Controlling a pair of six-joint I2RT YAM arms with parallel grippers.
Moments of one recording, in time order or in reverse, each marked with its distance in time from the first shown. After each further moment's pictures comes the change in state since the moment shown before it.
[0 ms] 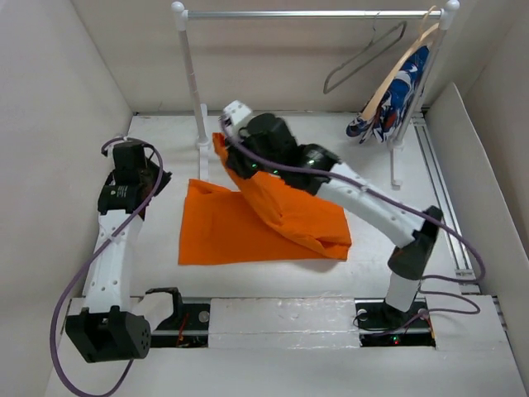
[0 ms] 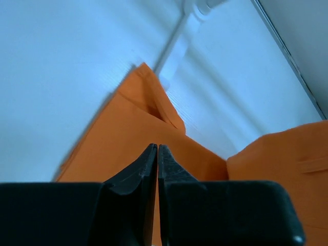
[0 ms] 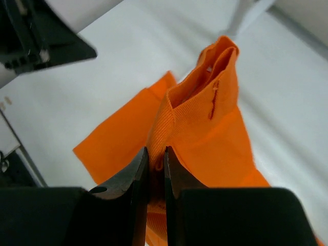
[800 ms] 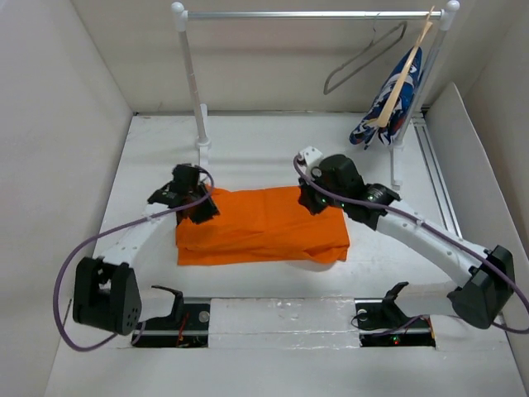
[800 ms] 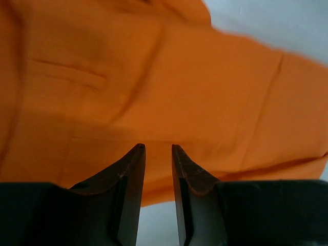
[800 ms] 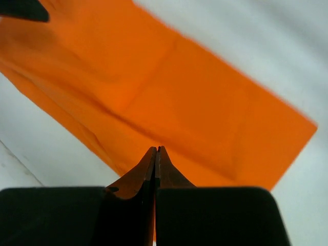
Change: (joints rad) left arm -0.229 0.132 -0.252 0.114 0.085 0.043; right arm -0.189 -0.430 -0.789 0.157 -0.139 -0.013
